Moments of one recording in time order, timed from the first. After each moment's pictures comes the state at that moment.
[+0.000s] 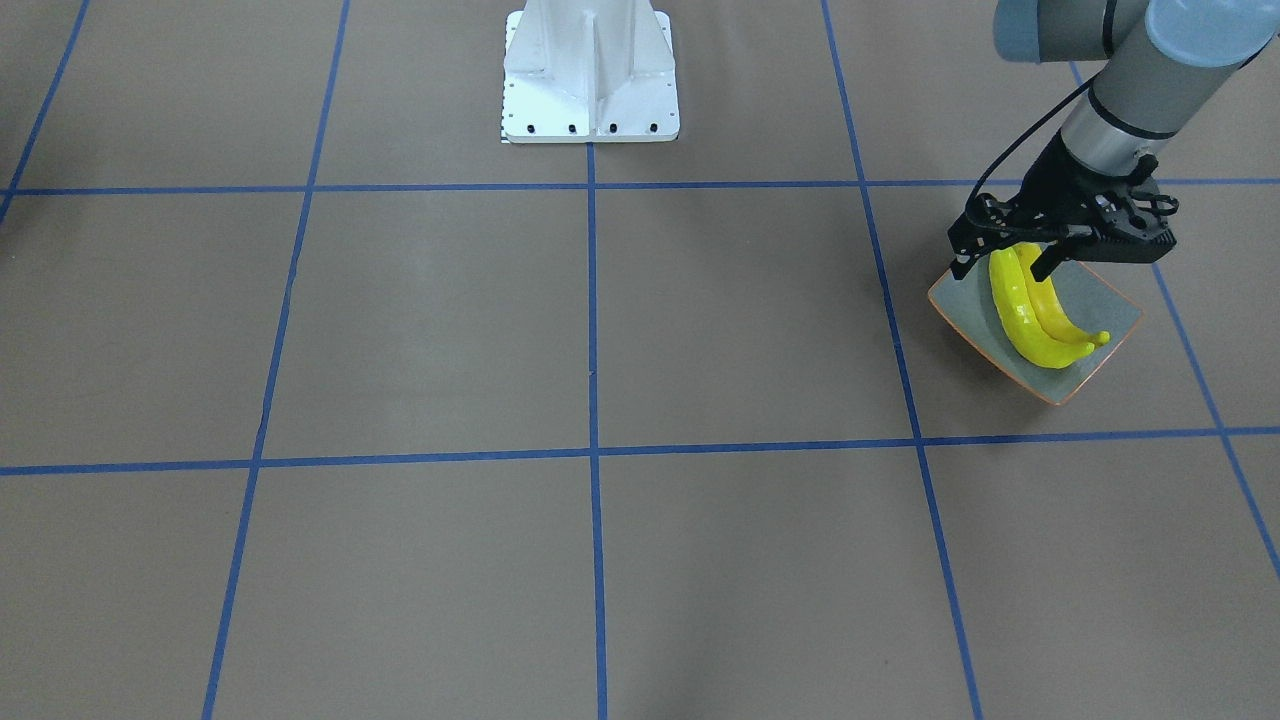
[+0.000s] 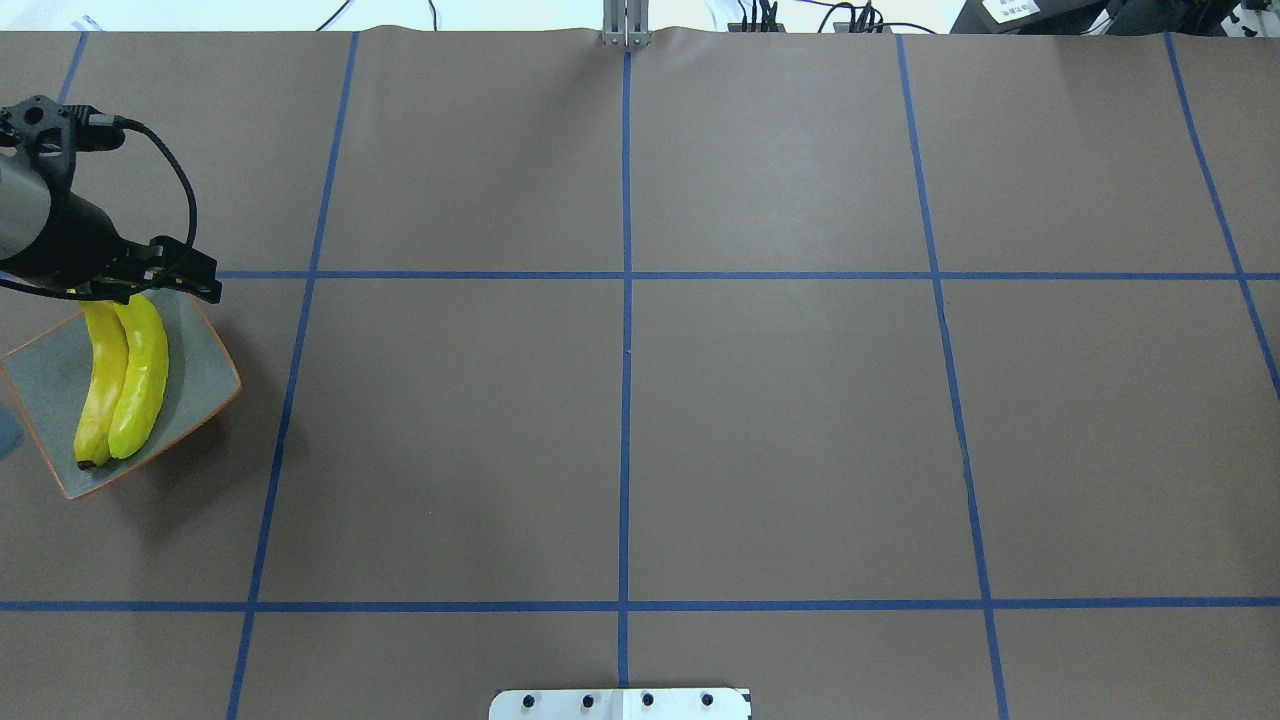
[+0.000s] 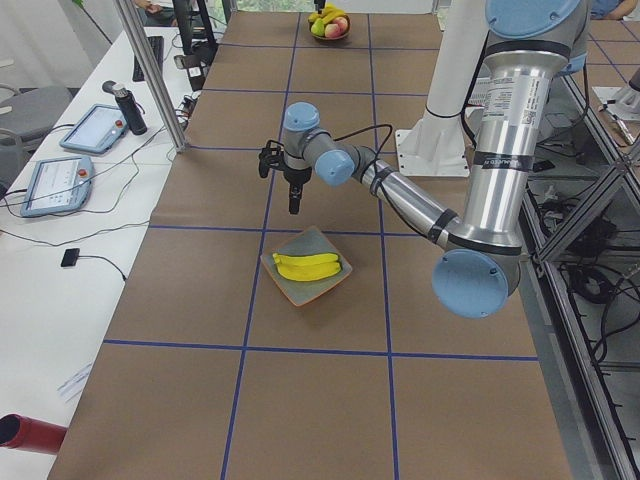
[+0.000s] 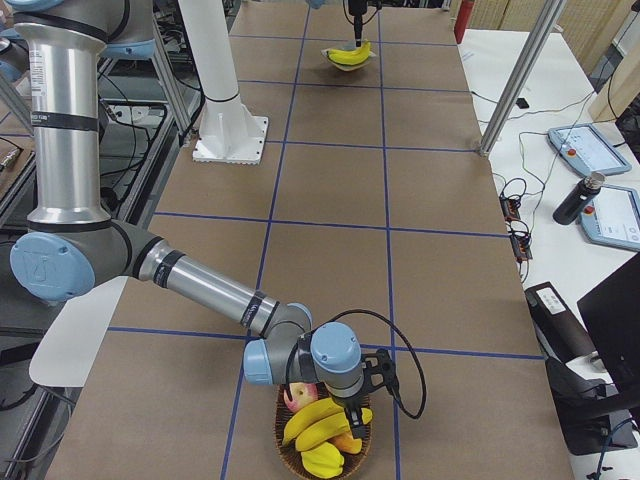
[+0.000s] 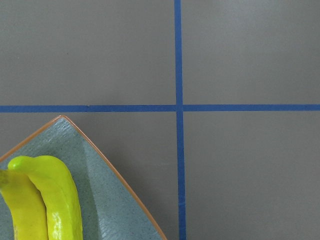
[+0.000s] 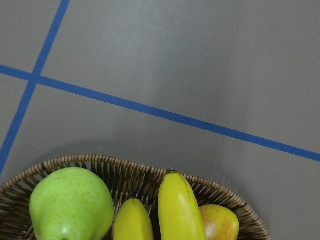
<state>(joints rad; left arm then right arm) -0.96 -1.70 -2.01 -1.70 -2.14 -0.86 1.61 -1.61 1.20 -0.98 2.21 -0.20</state>
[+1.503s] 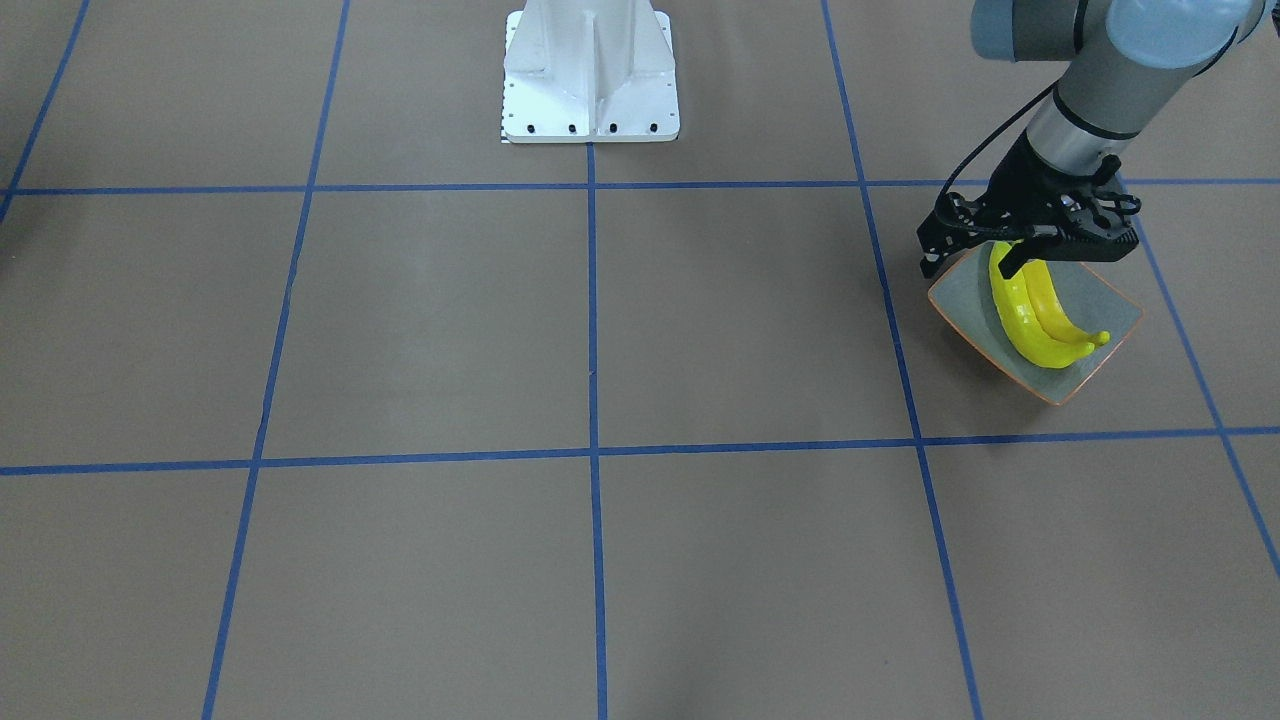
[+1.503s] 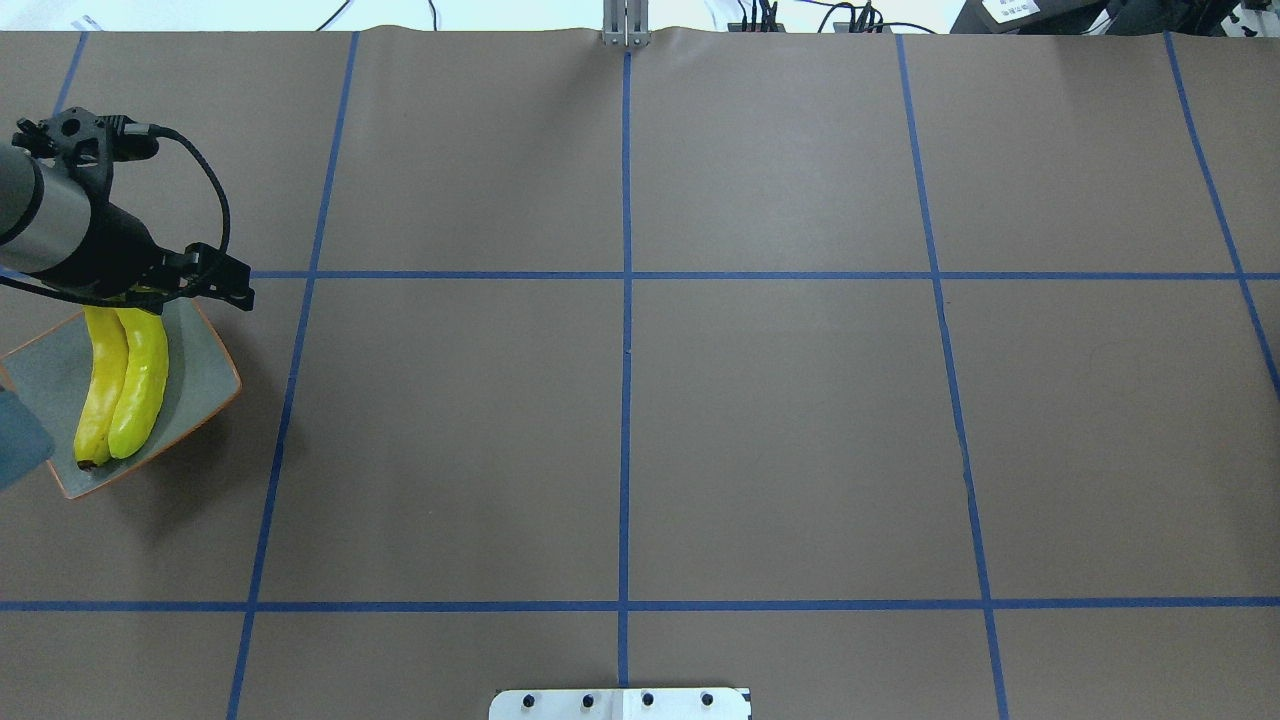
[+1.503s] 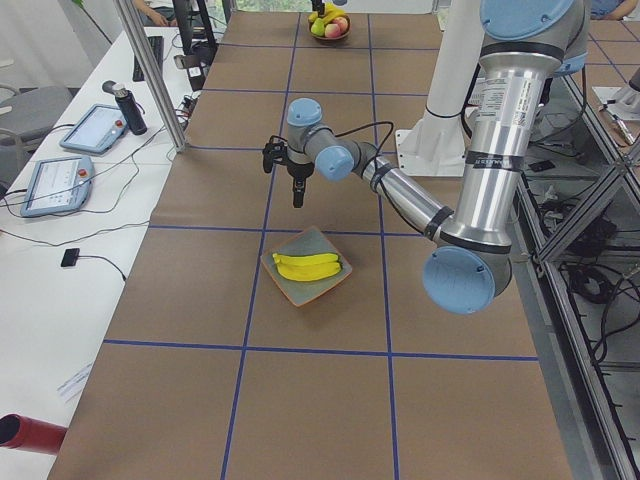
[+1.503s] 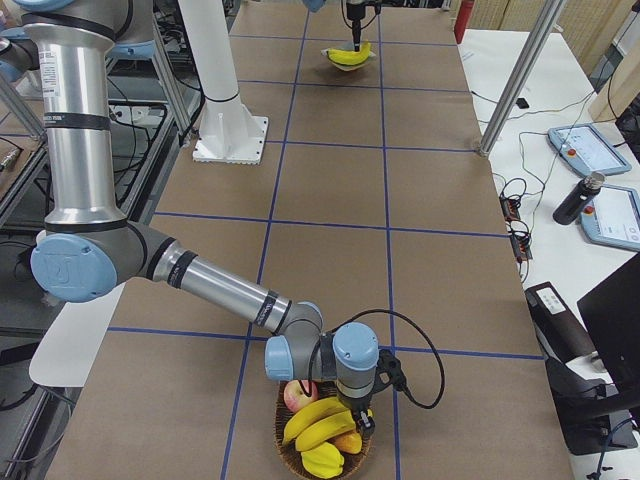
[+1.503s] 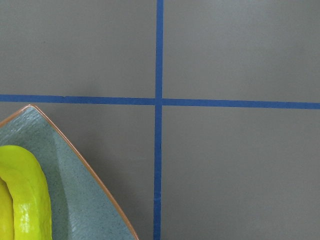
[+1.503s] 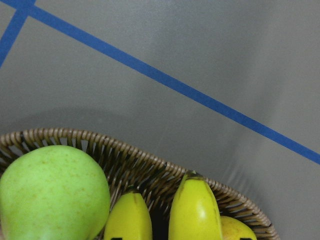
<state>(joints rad) -0.92 -1.73 -2.01 -1.71 -2.13 -0.94 1.57 -1.55 1.13 -1.06 2.15 -0.37</state>
